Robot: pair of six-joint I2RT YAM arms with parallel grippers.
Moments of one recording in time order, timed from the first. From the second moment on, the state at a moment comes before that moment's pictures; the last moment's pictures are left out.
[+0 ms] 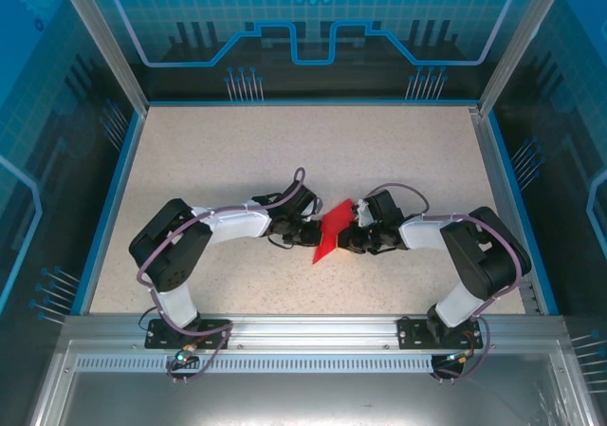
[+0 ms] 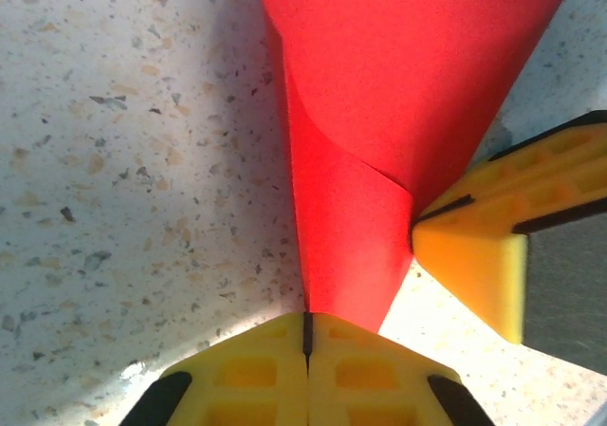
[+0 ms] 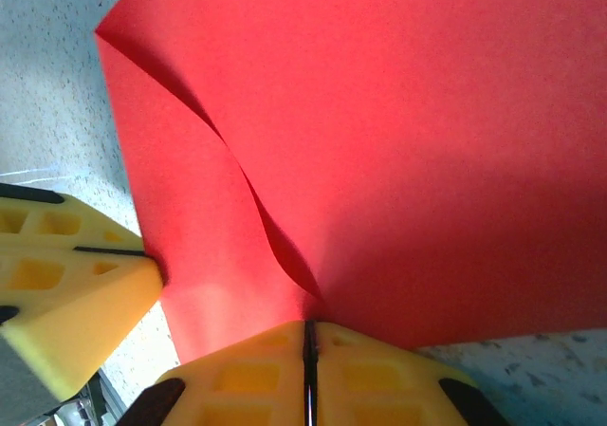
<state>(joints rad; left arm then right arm) -0.72 1.78 1.00 -0.32 0.30 -0.58 0.46 1.62 0.59 0.00 -0.58 0.69</state>
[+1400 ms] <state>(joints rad) -0.84 1.84 1.12 -0.45 0.19 -0.45 0.45 1.62 0.58 0.01 -0.59 0.69</state>
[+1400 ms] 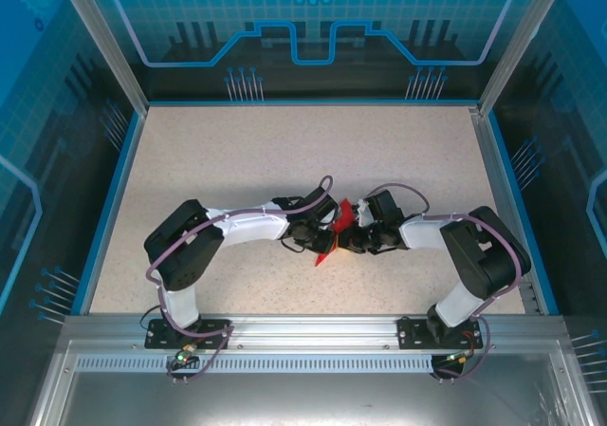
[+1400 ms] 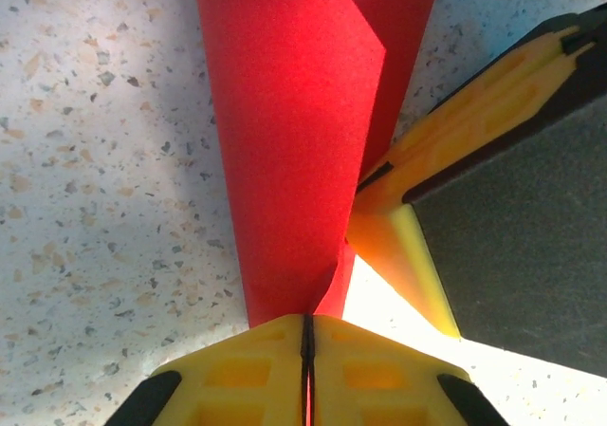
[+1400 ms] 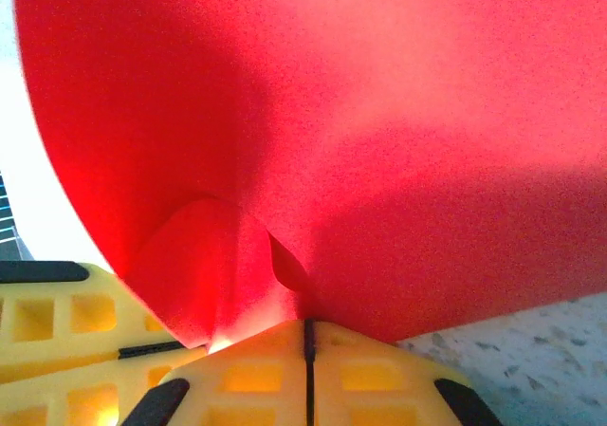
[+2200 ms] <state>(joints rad) -0.84 1.88 1.12 -0.41 0.20 -0.45 0.40 1.52 0.50 0.11 -0.63 0.71</state>
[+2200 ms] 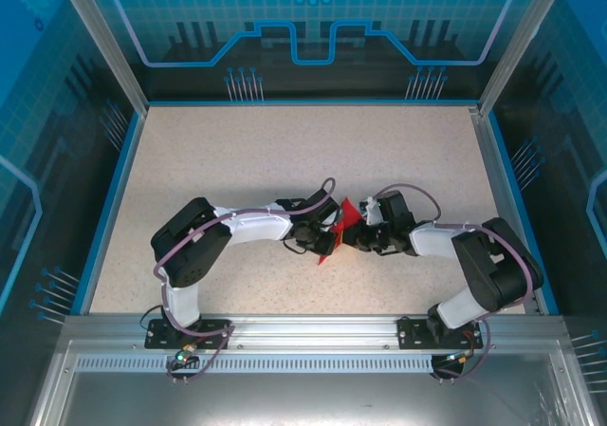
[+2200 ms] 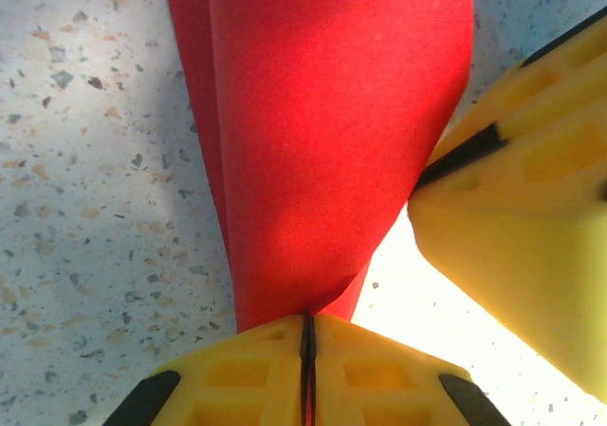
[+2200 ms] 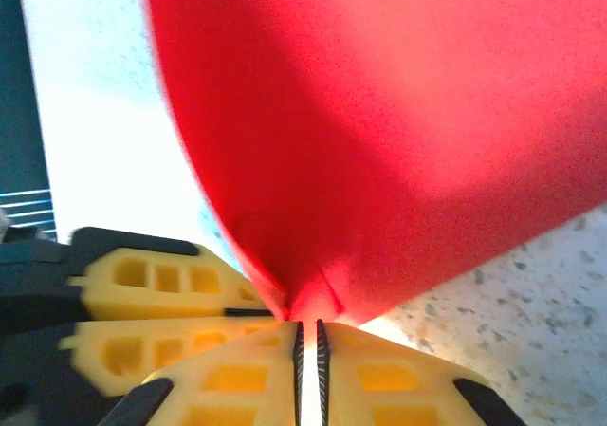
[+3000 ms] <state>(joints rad) -0.84 1.88 1.10 -0.37 0.21 -0.45 0.38 1.61 0.50 0.29 -0.69 0.79</state>
